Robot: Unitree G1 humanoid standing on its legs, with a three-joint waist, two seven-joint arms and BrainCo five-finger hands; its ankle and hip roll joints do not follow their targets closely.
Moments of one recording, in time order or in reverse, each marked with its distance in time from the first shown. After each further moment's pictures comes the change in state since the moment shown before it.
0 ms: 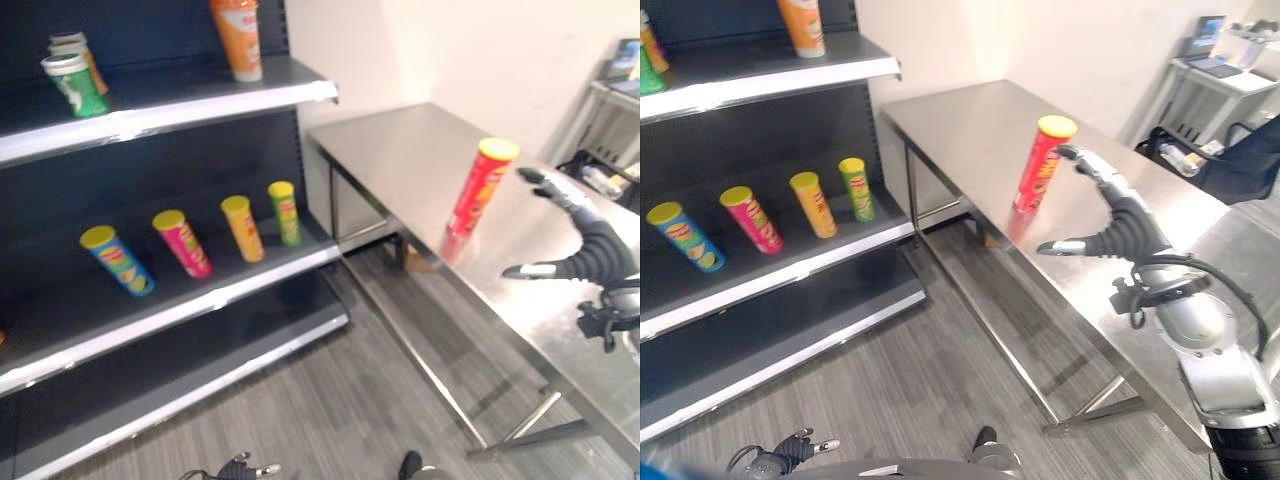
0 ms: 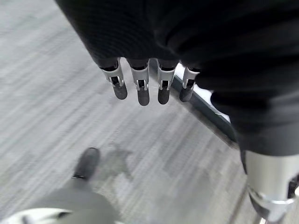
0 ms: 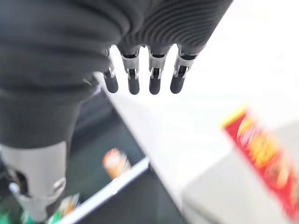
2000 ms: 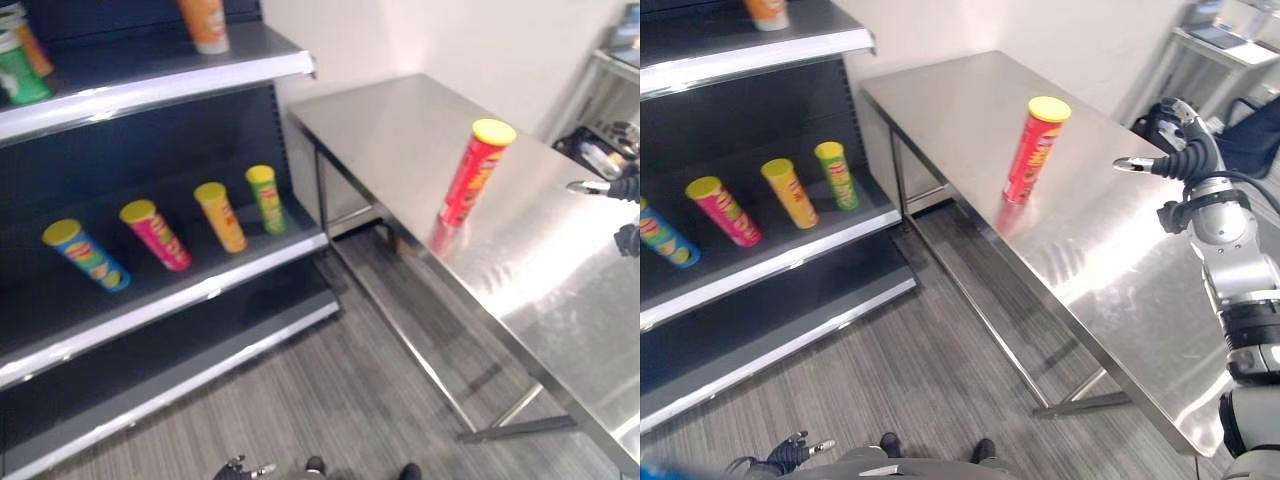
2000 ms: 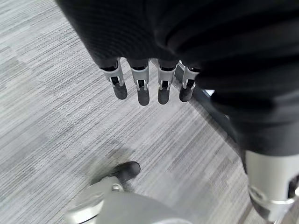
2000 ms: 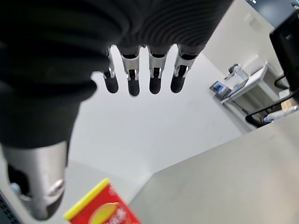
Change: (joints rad) left arm 0.067 0.017 0.031 -0.025 -0.135 -0.018 0.030; right arm -0.742 -0.211 0.473 0.968 0.174 0.096 -0.105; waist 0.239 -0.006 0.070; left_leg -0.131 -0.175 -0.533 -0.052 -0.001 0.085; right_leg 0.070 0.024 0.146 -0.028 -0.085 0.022
